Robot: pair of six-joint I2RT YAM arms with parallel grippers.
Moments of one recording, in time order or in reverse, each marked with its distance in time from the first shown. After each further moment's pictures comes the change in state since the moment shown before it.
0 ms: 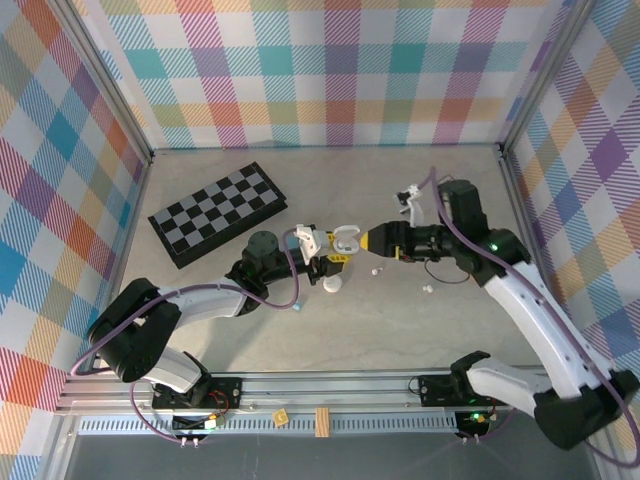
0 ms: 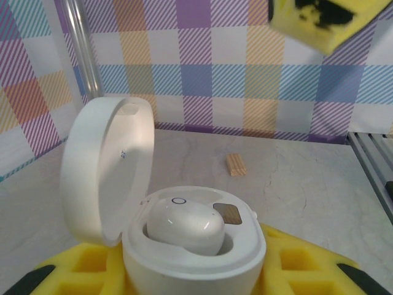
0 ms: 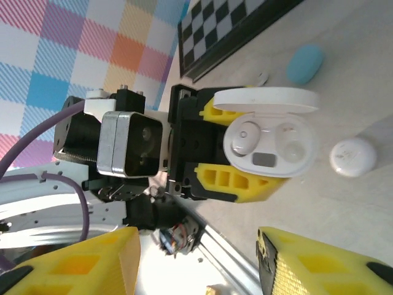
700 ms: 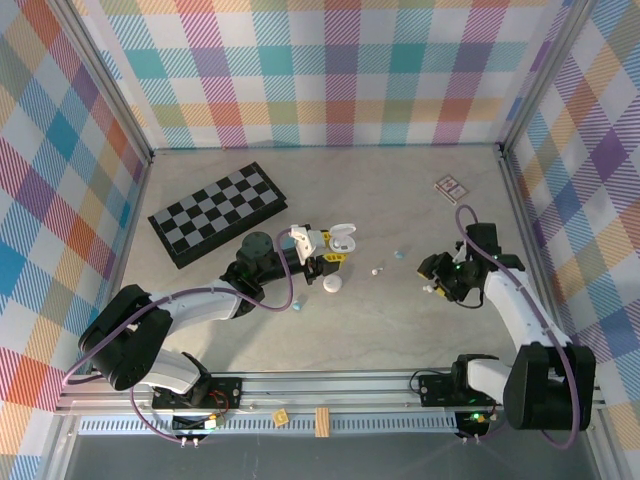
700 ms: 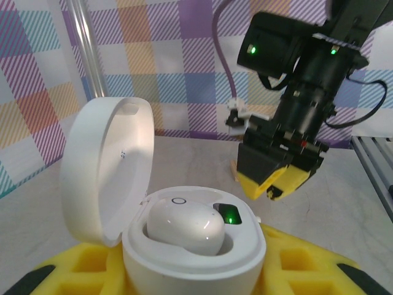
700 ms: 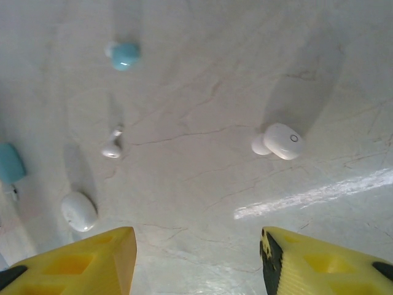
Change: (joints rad) left arm 0.012 -0.048 -0.013 -0.011 0.002 0.010; right arm -0.443 0.141 -0.470 0.048 0.243 0.105
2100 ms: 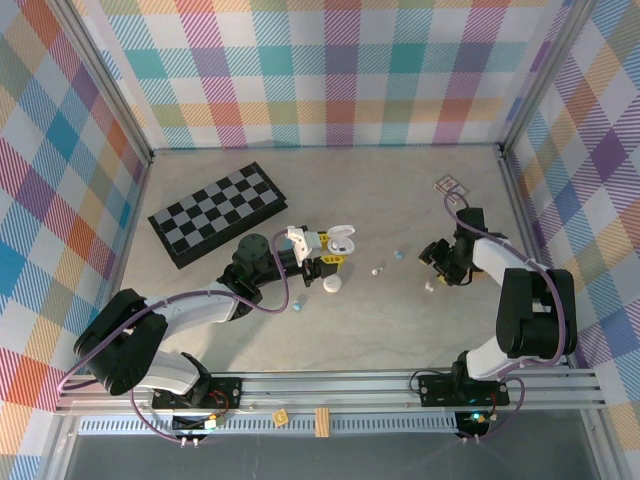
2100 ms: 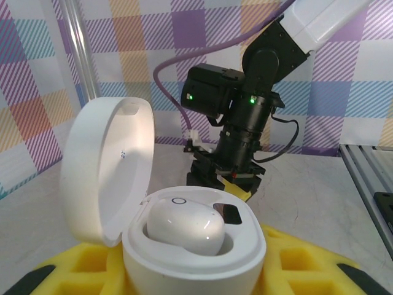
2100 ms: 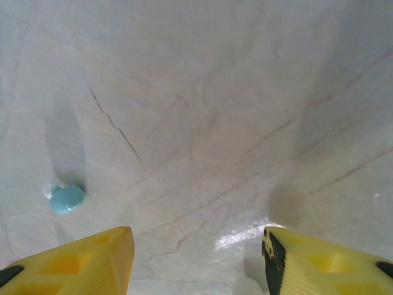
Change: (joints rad) left arm 0.000 -0.032 -0.019 0.010 0.021 -0.029; right arm -0.016 0.365 0.140 0.189 0.157 -0.018
